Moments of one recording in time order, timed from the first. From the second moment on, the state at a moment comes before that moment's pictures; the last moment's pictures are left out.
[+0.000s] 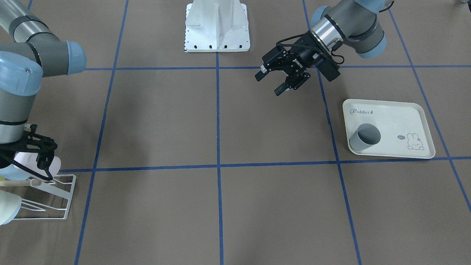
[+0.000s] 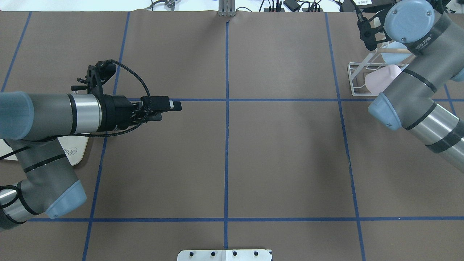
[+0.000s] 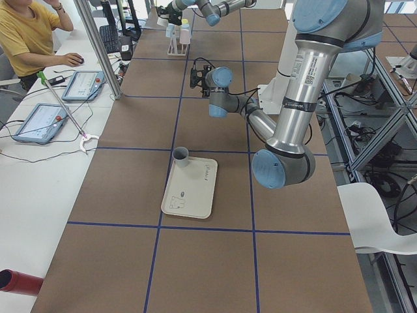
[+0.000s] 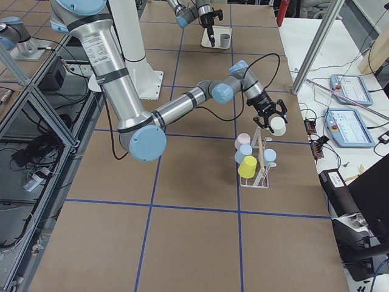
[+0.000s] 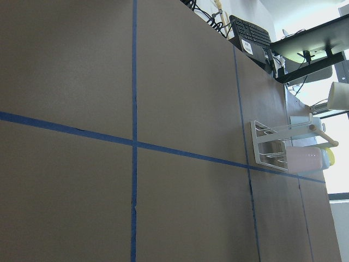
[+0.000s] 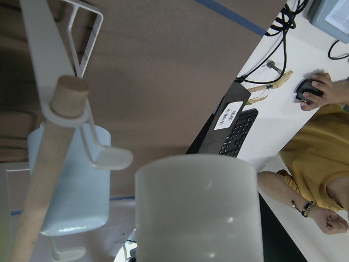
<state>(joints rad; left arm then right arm) -0.63 -1.86 -1.84 -2.64 -1.85 -1.55 0.97 -1.15 1.62 -1.41 1.24 -1.09</state>
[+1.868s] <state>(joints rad) -0.63 -1.87 -1.83 -2.64 -1.84 -1.55 0.91 -1.17 1.57 -1.38 1.23 -1.13</state>
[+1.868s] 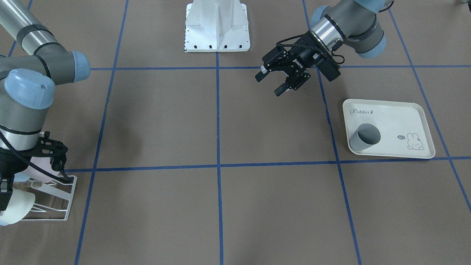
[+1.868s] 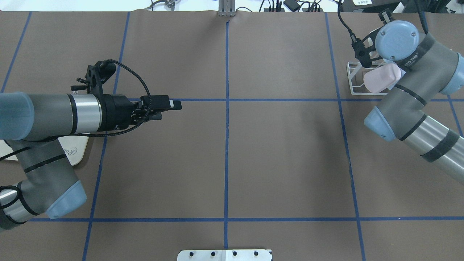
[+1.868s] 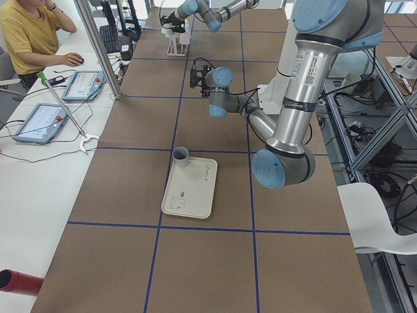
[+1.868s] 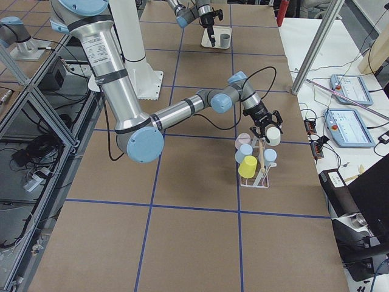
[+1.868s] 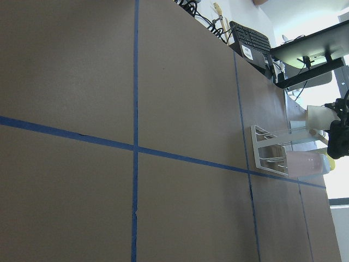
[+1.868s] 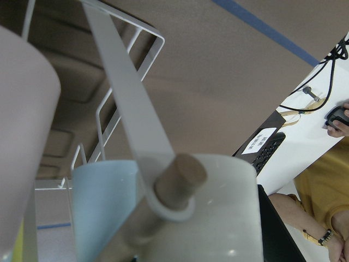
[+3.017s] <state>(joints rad) -0.63 -1.87 -1.84 -2.64 -1.84 -1.55 0.91 -1.10 1.58 -1.38 1.24 -1.05</state>
